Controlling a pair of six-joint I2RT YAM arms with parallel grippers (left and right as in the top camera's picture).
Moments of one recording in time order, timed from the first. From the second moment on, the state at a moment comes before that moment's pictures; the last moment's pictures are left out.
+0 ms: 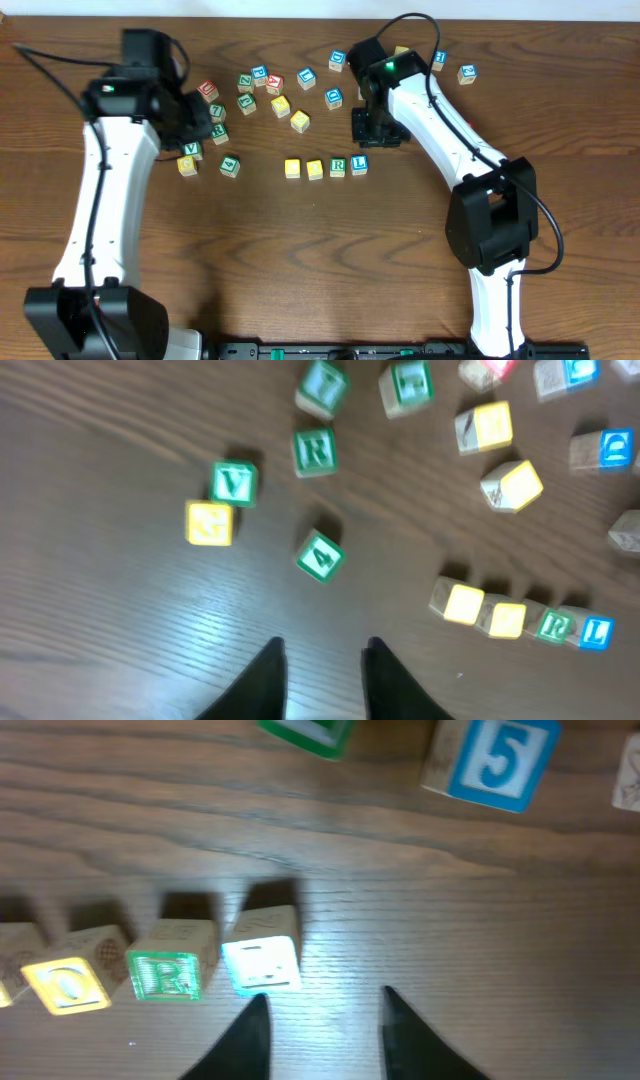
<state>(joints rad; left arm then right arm) -0.01 1.63 1.53 -1.11 0.06 -0.34 0.43 2.20 1.94 -1.24 0.01 0.43</state>
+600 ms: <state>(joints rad) -0.17 1.64 1.29 -0.87 0.07 -0.42 0.42 2.20 1.70 -1.05 -0.02 0.43</state>
